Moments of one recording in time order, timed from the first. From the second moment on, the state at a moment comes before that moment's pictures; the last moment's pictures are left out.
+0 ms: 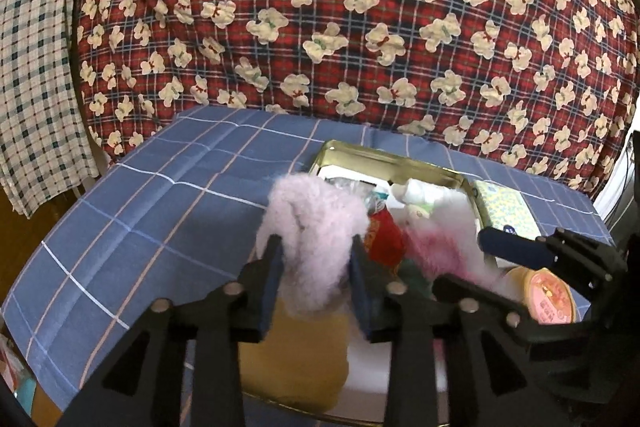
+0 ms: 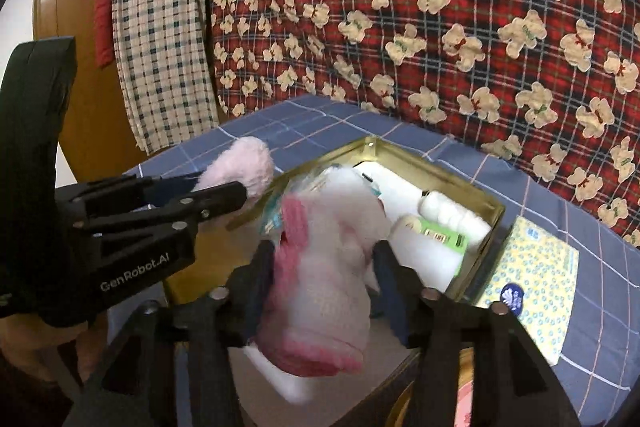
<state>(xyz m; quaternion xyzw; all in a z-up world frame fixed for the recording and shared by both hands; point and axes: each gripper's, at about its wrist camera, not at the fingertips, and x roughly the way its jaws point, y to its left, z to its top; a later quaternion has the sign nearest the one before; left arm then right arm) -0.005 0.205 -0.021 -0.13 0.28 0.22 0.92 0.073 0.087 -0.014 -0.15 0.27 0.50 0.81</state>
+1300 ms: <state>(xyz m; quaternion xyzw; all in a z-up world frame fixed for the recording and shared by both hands) -0.055 0.189 0.000 -0.13 0.19 0.24 0.94 0.049 0.019 0.011 -0.06 0.21 0.46 0.86</state>
